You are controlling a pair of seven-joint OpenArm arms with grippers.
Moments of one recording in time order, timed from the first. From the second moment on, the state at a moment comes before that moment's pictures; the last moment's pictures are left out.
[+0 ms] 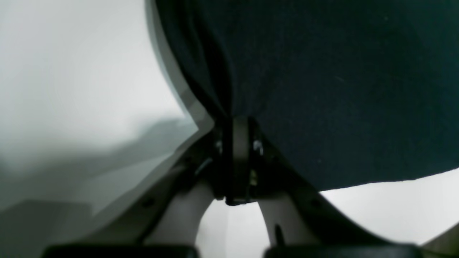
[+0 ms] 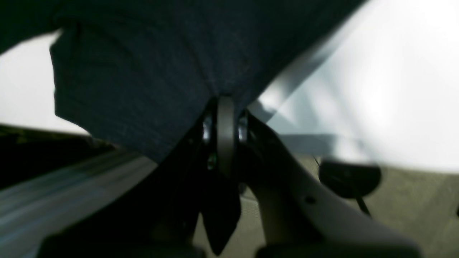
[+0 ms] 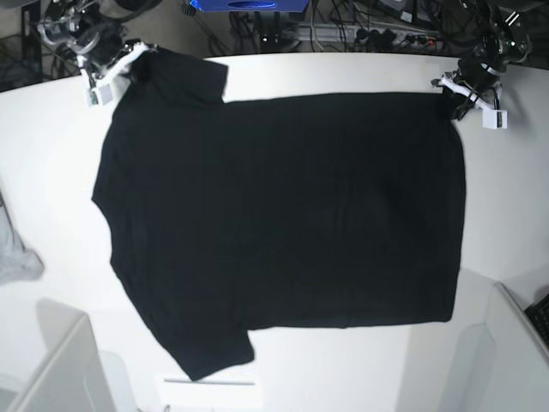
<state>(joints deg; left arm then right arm) 27.8 -13.6 -37.0 86.1 -38.5 -35.5 40.5 -30.5 -3.2 37.4 100.8 27.6 41.1 -59.7</state>
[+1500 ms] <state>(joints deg) 15.1 -12.8 -32.7 96.0 -37.2 -19.2 48.0 -4.3 1.2 26.8 106.7 24.3 35.5 -76.6</state>
